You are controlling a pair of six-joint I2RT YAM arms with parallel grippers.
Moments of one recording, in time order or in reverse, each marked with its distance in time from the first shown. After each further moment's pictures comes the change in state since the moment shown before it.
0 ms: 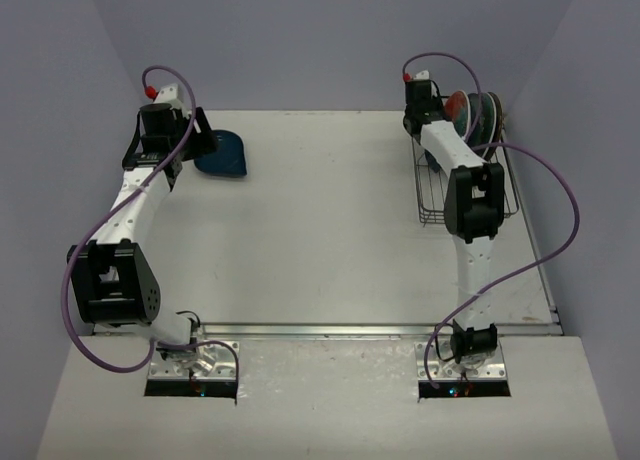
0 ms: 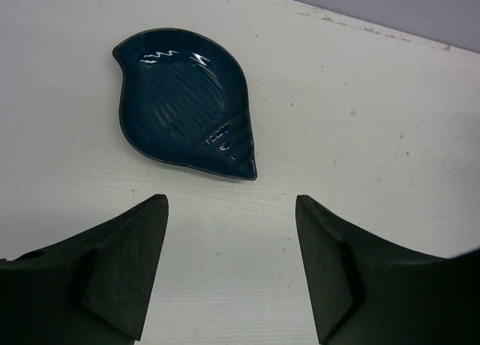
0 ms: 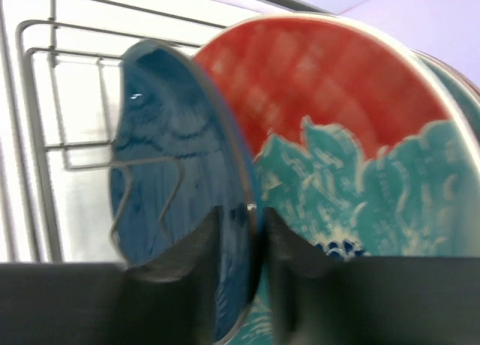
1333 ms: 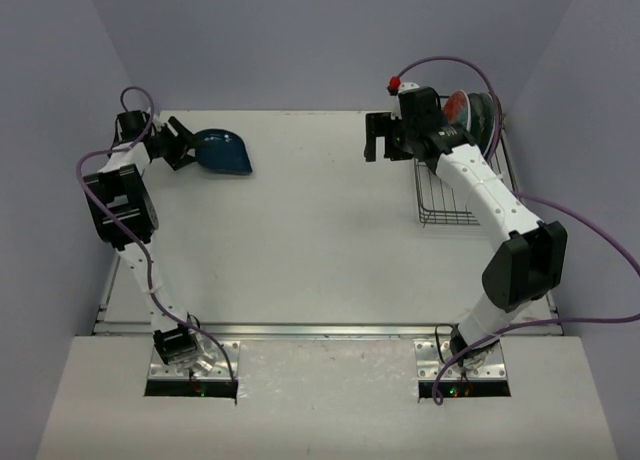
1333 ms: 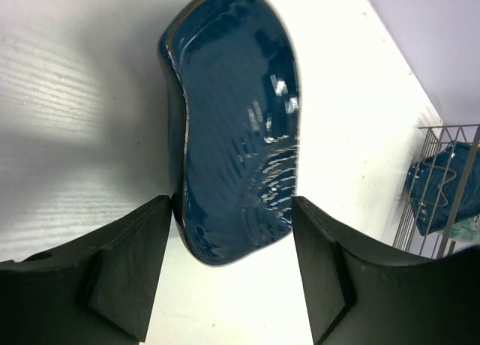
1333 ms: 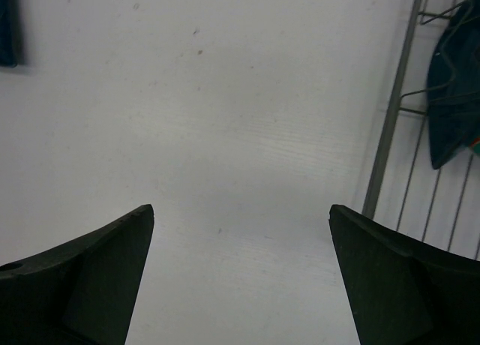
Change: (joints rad) left arm 0.283 0.748 0.500 -0.071 0.558 -0.276; right arm 0.198 -0.674 -0.433 -0.301 -0.665 0.554
